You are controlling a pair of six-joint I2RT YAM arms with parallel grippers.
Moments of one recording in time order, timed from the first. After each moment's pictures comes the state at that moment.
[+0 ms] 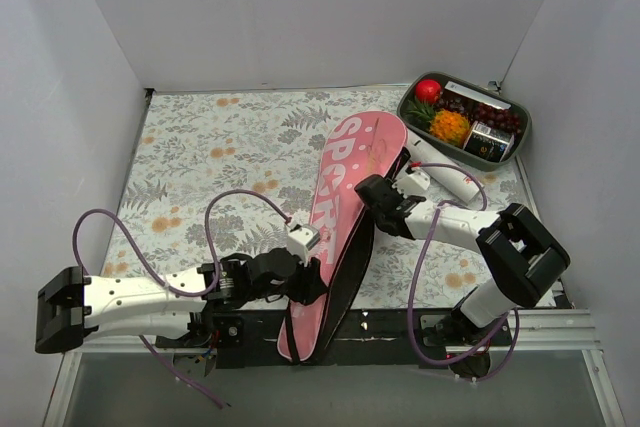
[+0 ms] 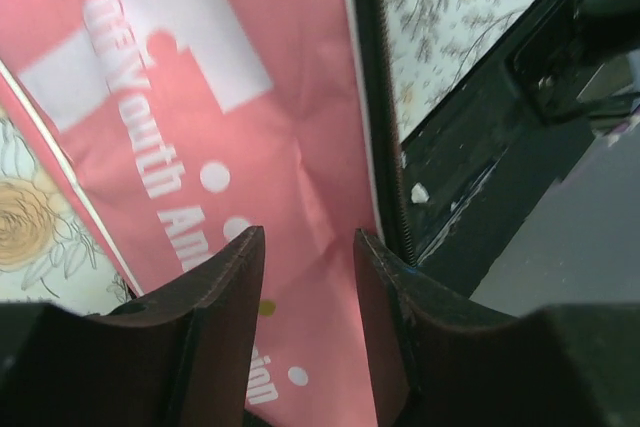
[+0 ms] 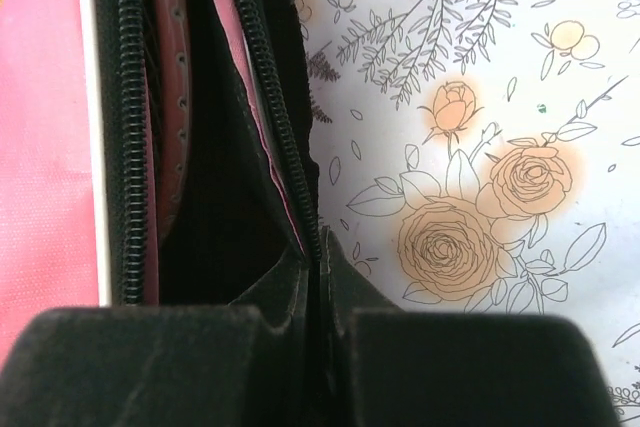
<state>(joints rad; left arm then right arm) -1.29 0.92 0.50 -0.18 -0.19 -0.65 0.77 1.54 0.76 -0.19 0.65 1.30</state>
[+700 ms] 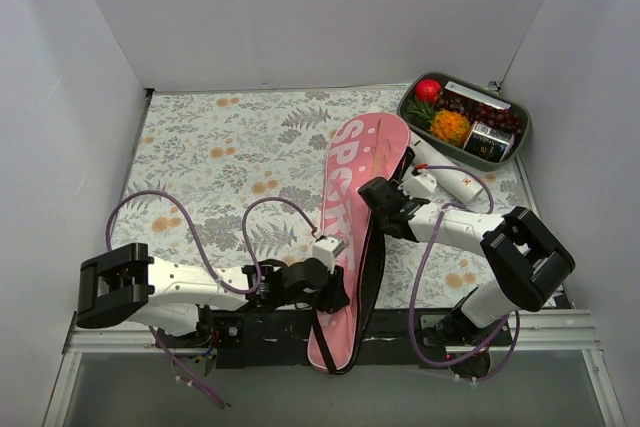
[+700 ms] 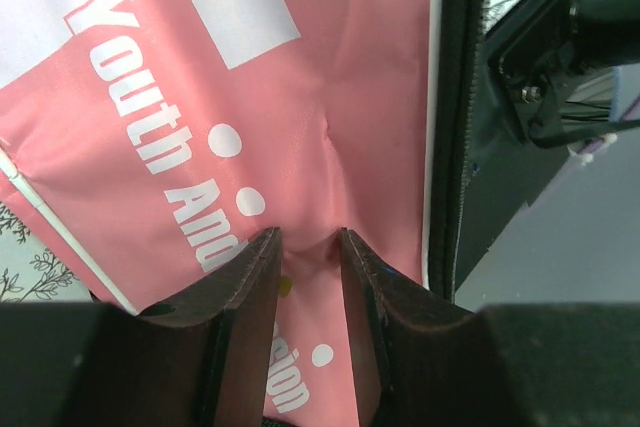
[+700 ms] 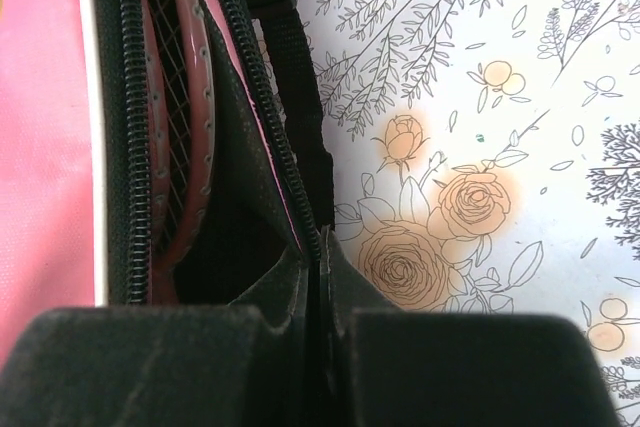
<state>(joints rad) -1.36 1.27 0.47 0.13 -0.15 -0.84 0.77 1.52 0.75 -0.22 0.73 1.31</state>
